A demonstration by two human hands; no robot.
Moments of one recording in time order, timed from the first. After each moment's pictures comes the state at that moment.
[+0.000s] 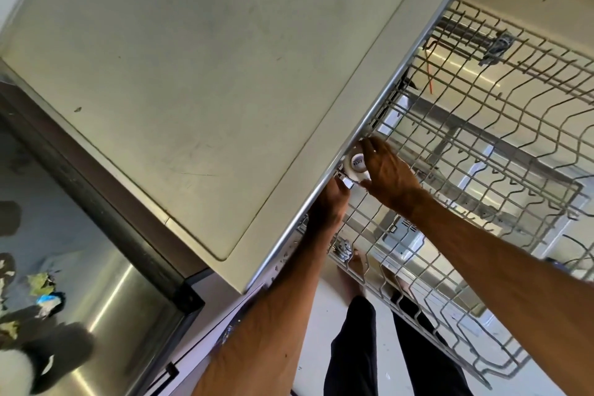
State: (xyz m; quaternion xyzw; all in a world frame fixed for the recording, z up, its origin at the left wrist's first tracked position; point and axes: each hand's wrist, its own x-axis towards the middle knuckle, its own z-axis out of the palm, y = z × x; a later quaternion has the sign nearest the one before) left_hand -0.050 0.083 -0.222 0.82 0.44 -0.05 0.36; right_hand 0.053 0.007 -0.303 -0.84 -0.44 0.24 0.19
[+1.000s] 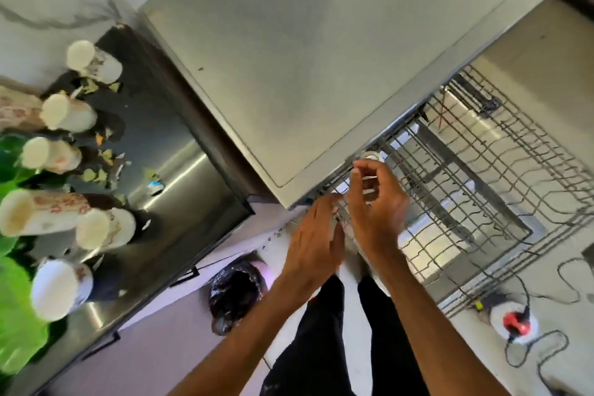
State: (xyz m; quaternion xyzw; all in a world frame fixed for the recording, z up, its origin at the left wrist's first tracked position) left_hand -0.183 0.010 -0.064 0.83 0.42 0.04 0.36; right_hand -0.061 -0.021 -0.075 -0.78 -0.24 0.11 0.57
